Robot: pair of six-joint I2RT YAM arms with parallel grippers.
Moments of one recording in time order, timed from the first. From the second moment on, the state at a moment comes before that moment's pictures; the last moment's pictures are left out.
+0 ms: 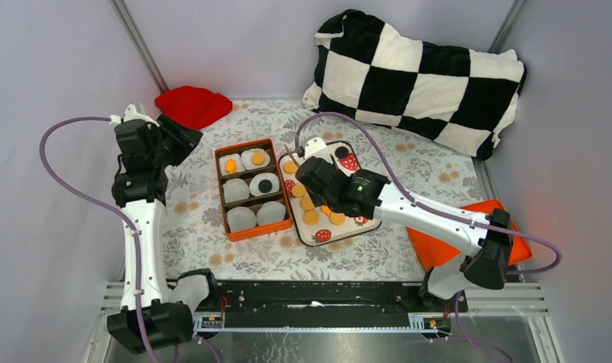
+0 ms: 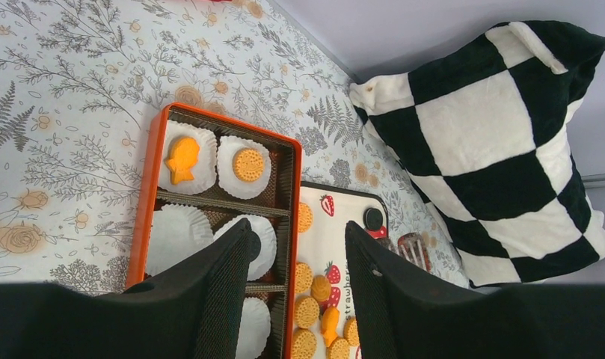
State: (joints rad) left arm 0.24 1.03 1.18 -0.55 0.27 -0.66; right arm 1.09 1.52 1.44 -0.79 0.55 0.34
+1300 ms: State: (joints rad) left arm 0.24 1.03 1.15 -0.55 0.28 -0.66; right arm 0.90 1.87 1.43 -0.59 0.24 0.33
